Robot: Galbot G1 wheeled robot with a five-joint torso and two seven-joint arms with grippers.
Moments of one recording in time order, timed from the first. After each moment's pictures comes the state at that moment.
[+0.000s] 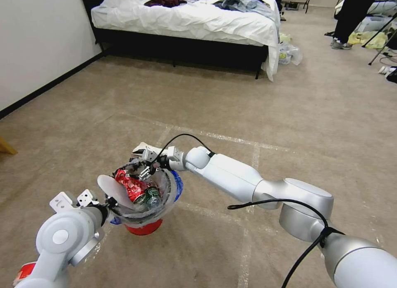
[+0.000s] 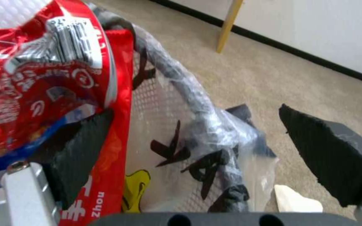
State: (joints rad) left arm 1.32 -1.11 -0.60 -2.24 -1.62 0.50 -1.22; right arm -0.07 1.53 -0.82 0.77 0.56 0.27 -0.57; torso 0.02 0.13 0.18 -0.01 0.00
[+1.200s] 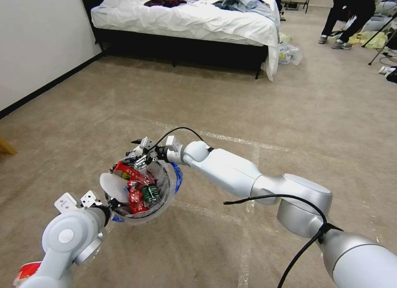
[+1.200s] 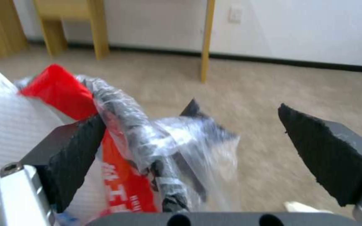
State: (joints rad) left arm 1.32 -1.11 -0.59 -2.22 -1.60 0.51 -1.21; right arm -0.04 1.52 -0.76 0.80 0.85 0.22 -0.58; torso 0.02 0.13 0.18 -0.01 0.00
